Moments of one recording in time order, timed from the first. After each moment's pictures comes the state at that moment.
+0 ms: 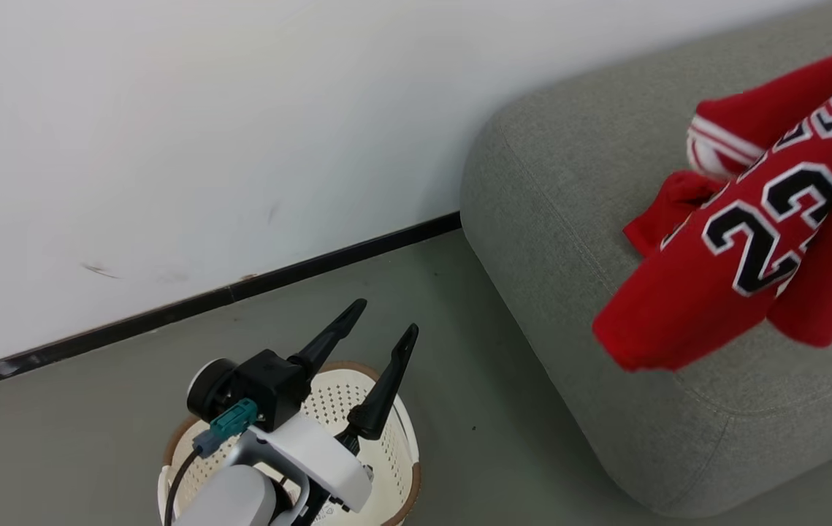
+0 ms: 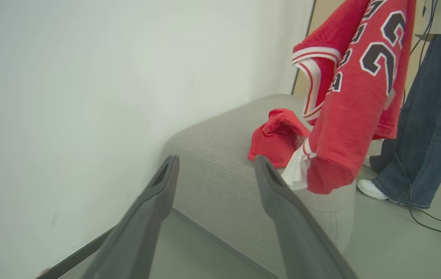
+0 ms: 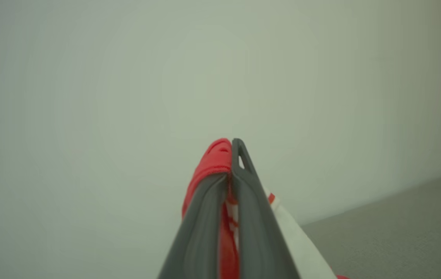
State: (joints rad) left arm -0.31 0.12 -0.55 0.10 -0.47 -0.05 -0.14; right arm -0.50 -0.33 -0.16 -0.02 0.50 0.12 0.00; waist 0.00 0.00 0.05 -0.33
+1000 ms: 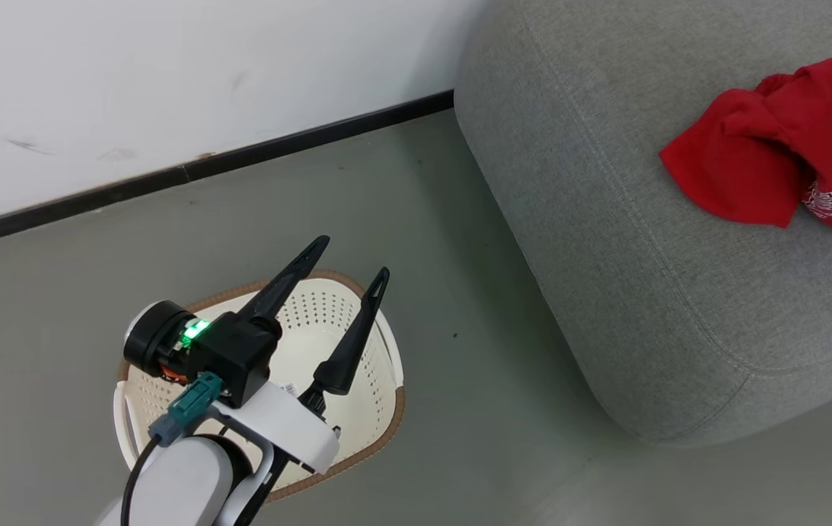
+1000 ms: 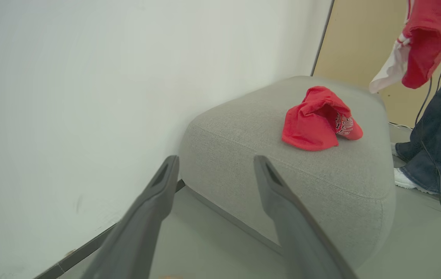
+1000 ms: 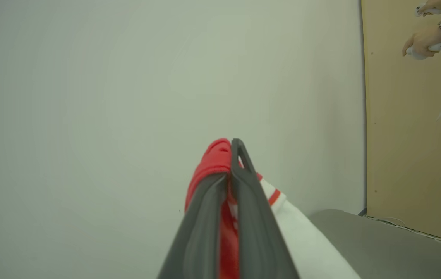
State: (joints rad) left arm -0.35 0.24 -0.51 -0.14 -0.37 0.03 -0.03; right arm -1.07 -0.61 -0.45 0.29 0.35 0.12 0.17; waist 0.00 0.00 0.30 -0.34
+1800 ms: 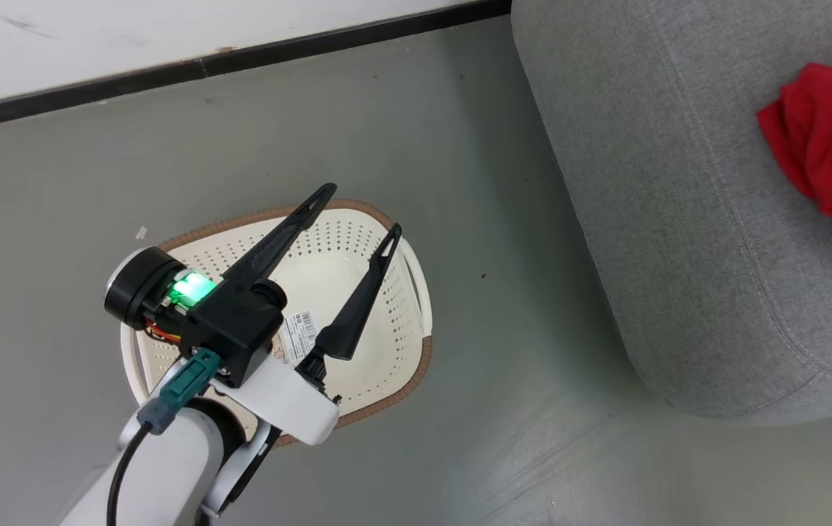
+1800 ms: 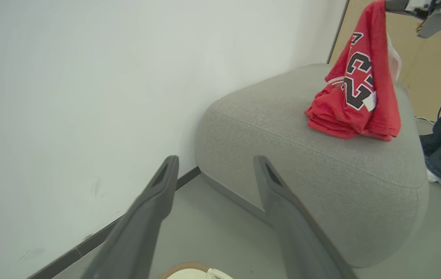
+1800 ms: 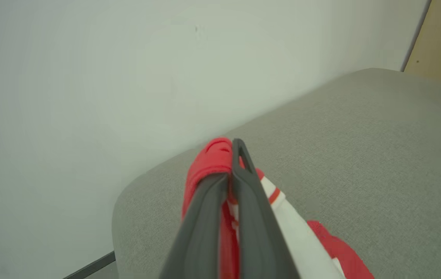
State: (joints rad) left arm -0.43 0.28 -0.51 -0.26 -0.32 0.03 0.04; right arm -0.94 -0.41 -0.40 0.61 0.26 0.12 0.03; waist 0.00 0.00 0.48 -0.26
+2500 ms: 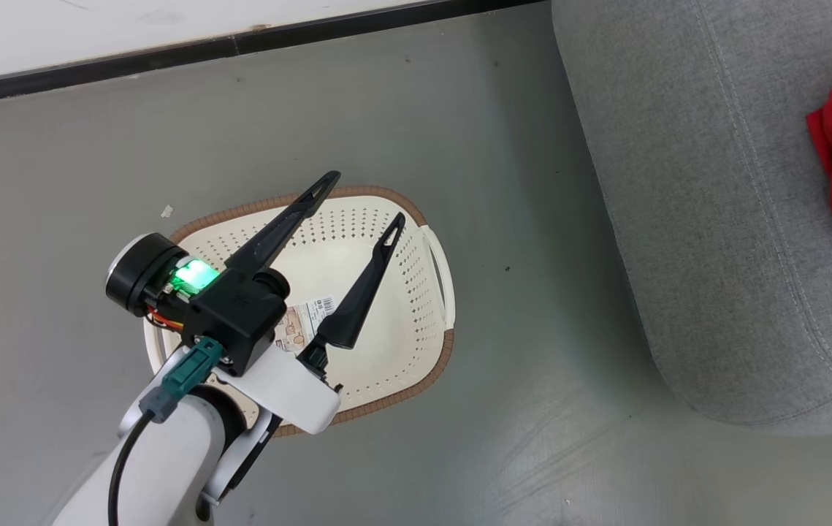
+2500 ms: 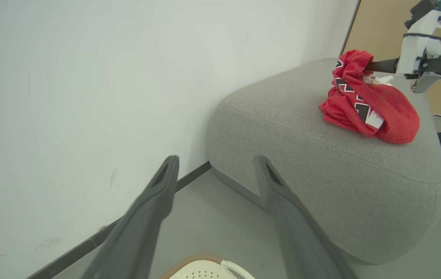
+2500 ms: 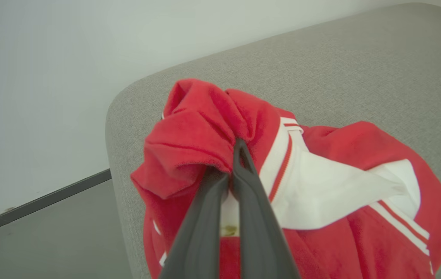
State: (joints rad) left arm -0.46 0.27 -0.52 -0.24 -0.32 0.02 0.03; right arm -0.84 -0.34 -0.30 0.77 0.19 0.12 -0.06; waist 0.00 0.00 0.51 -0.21
